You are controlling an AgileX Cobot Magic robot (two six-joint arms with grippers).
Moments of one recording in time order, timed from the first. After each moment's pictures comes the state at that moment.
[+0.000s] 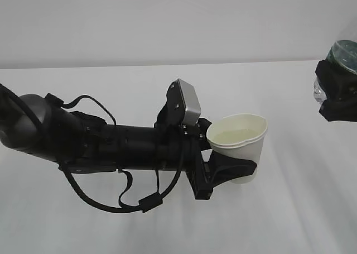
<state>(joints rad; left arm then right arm) -0.66 2.09 -1.00 0.97 -1.01 -0.55 0.07 1.46 -0.32 -0.12 -1.11 -0.01</state>
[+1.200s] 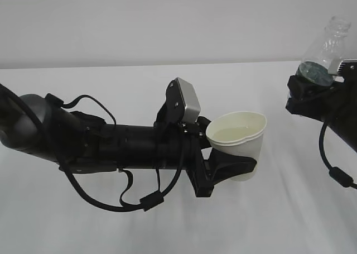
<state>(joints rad) -0.66 2.09 -1.00 0.95 -1.01 -0.55 0.07 1.87 -0.56 -0.05 -1.12 0.07</state>
